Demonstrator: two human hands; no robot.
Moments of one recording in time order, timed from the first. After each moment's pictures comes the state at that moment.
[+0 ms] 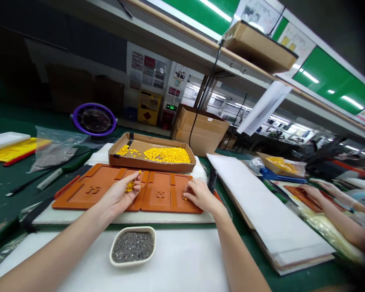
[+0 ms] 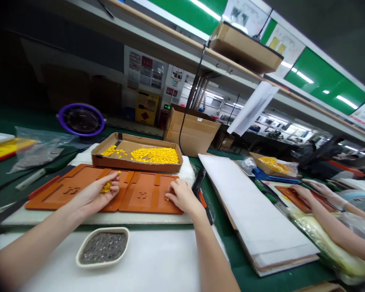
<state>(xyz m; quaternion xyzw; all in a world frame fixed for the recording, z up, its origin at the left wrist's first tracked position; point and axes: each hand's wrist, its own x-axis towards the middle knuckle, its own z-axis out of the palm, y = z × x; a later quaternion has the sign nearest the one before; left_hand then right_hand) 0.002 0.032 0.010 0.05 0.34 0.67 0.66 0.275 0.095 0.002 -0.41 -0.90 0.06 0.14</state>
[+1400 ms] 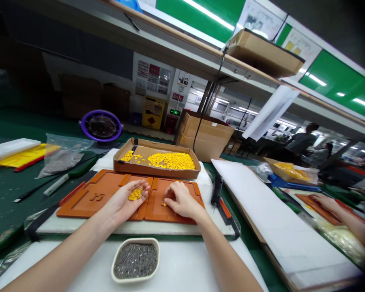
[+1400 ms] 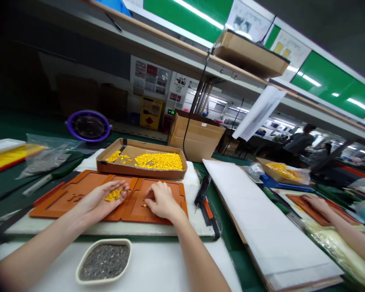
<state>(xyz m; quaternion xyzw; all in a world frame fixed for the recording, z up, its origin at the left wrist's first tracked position) 0.005 0.032 0.018 0.01 0.37 0.66 0.65 0.195 0.091 -0.001 -0.37 -0.89 0.16 0.21</state>
